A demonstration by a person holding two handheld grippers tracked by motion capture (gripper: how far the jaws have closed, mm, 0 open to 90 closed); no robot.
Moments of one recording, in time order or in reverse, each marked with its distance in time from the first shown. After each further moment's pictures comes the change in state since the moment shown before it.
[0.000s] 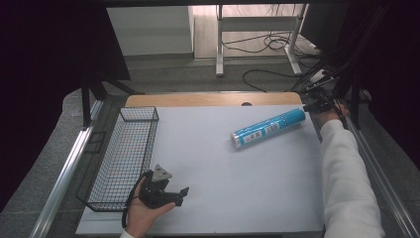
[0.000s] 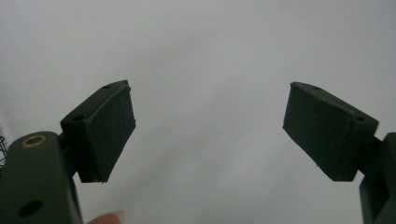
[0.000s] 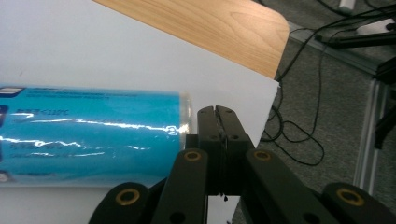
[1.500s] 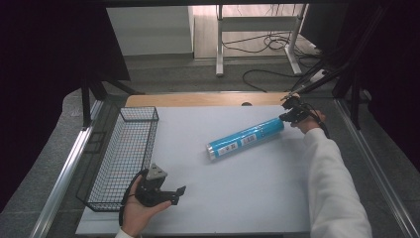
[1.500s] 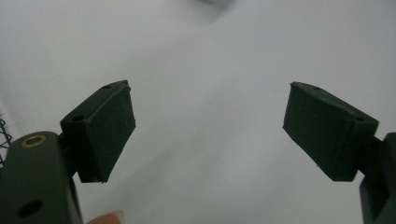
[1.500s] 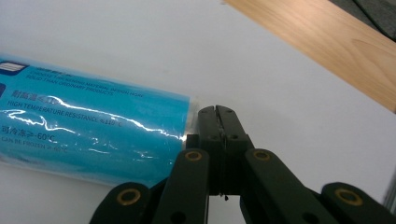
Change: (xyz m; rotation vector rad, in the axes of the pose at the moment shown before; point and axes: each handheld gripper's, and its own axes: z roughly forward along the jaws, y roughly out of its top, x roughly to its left) left arm 0.012 -0.002 -0.005 -0.011 -0.039 -0.005; right arm 0.100 0.008 -0.002 0.008 0.107 -0.173
